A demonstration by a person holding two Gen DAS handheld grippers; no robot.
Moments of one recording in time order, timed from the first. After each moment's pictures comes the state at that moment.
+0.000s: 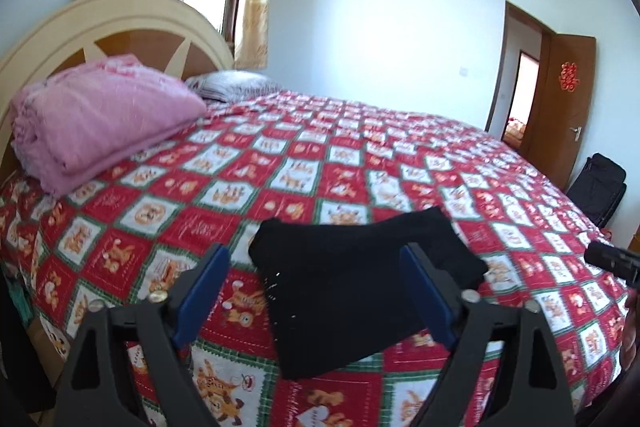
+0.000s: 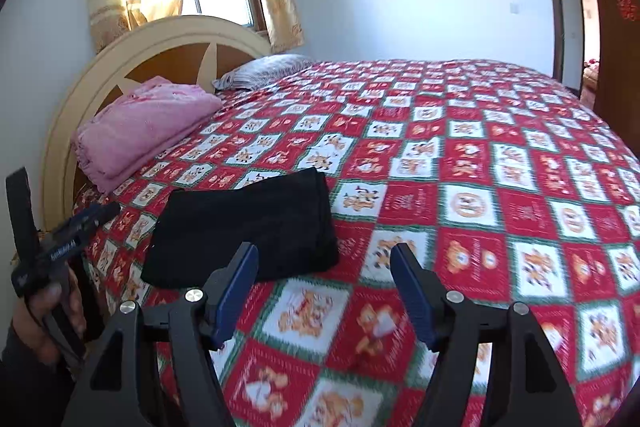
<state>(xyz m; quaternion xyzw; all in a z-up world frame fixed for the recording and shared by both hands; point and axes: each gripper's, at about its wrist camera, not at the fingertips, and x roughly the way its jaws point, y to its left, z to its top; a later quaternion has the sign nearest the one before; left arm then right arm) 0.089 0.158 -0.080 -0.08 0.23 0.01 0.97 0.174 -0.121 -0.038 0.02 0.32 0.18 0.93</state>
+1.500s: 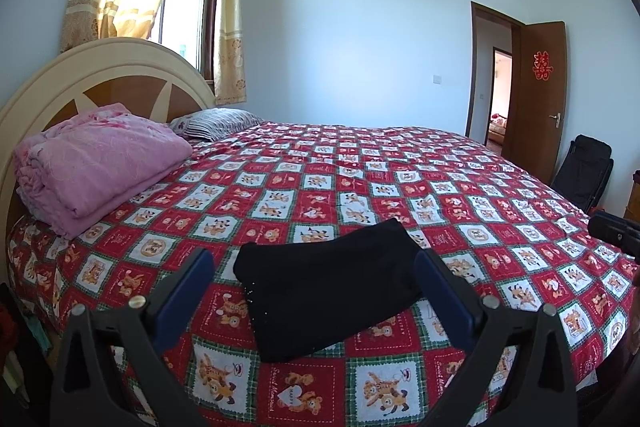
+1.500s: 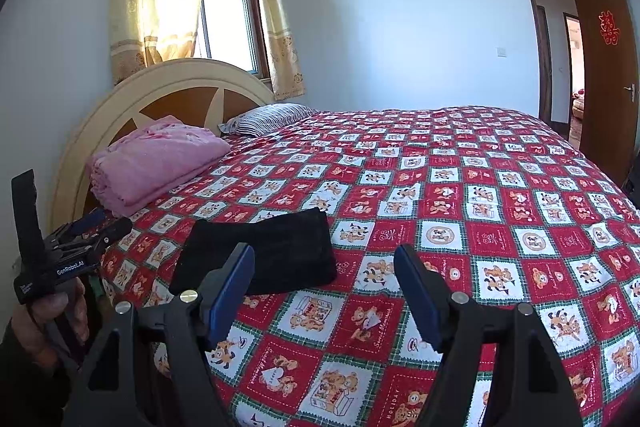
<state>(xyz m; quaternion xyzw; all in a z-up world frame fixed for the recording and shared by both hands) 0.039 0.120 -0.046 -0.02 0.19 -0.01 0.98 0.095 -0.143 0.008 0.02 0.23 0.17 0.96</state>
